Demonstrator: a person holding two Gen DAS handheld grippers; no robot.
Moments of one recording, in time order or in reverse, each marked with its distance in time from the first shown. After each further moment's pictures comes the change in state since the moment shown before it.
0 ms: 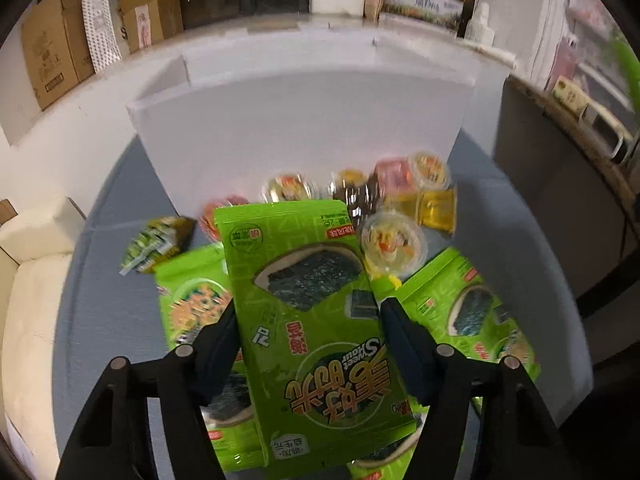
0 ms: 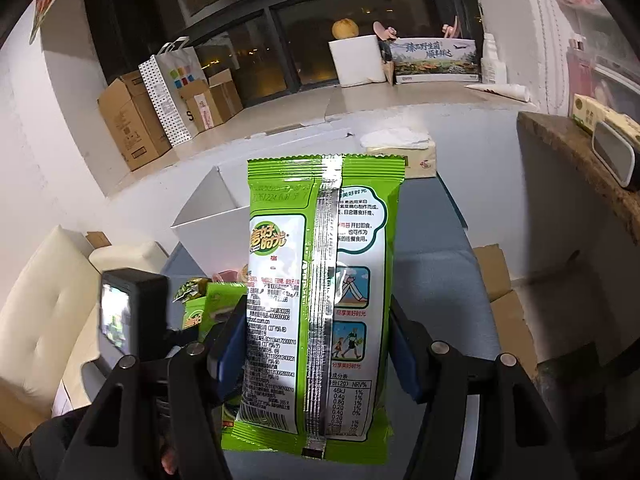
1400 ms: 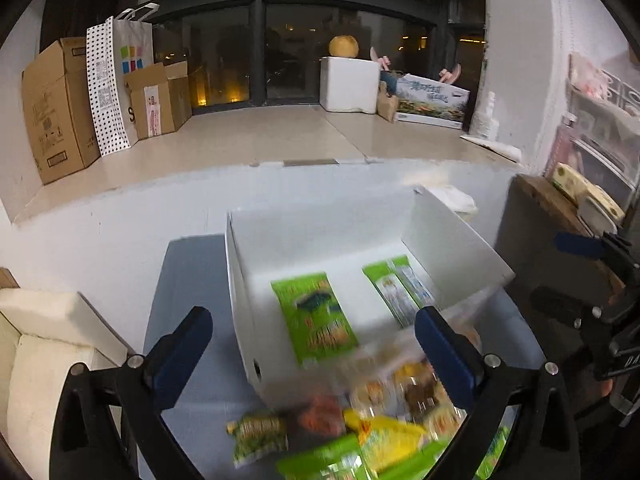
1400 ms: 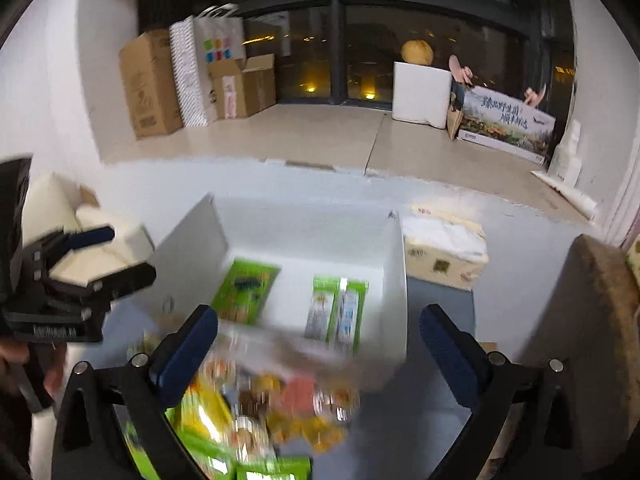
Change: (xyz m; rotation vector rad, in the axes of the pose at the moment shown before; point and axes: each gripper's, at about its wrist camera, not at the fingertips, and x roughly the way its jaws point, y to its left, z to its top) left arm -0.047 0.083 0.123 0.024 -0.245 -0.038; right arm 0.086 0.036 0.110 -0.317 0.036 -0.021
